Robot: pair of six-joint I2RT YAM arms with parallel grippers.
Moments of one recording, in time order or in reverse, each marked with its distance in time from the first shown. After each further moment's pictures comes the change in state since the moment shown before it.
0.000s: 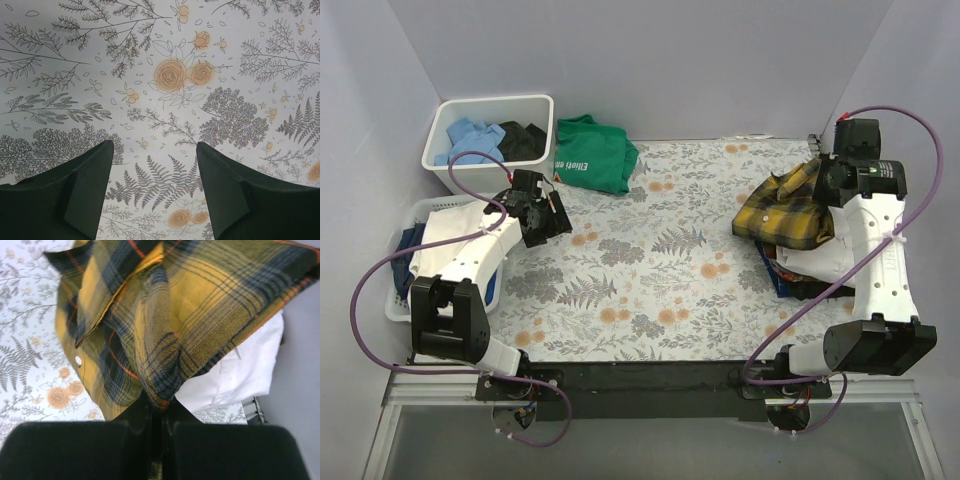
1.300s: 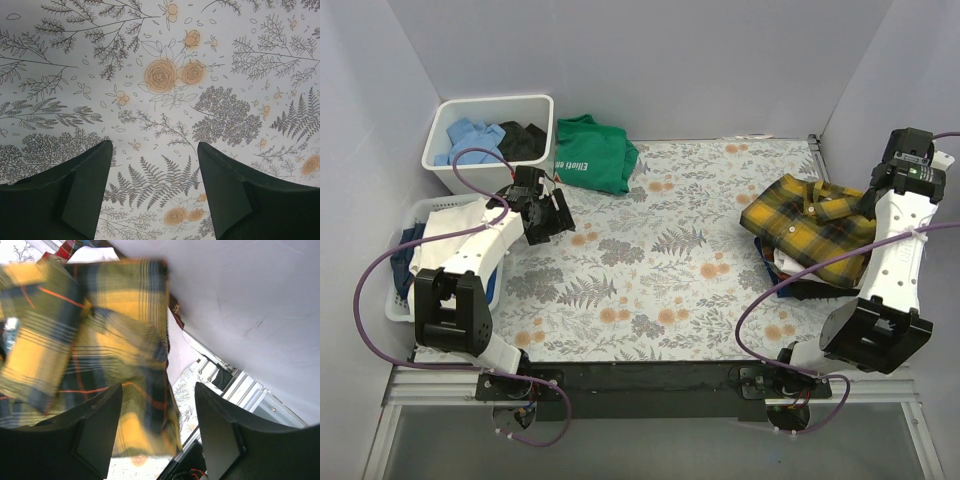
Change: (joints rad) left arm 0.000 0.044 0.040 -0.011 0.045 0.007; right arm -0.326 0.040 -0.012 -0.056 0.250 0.186
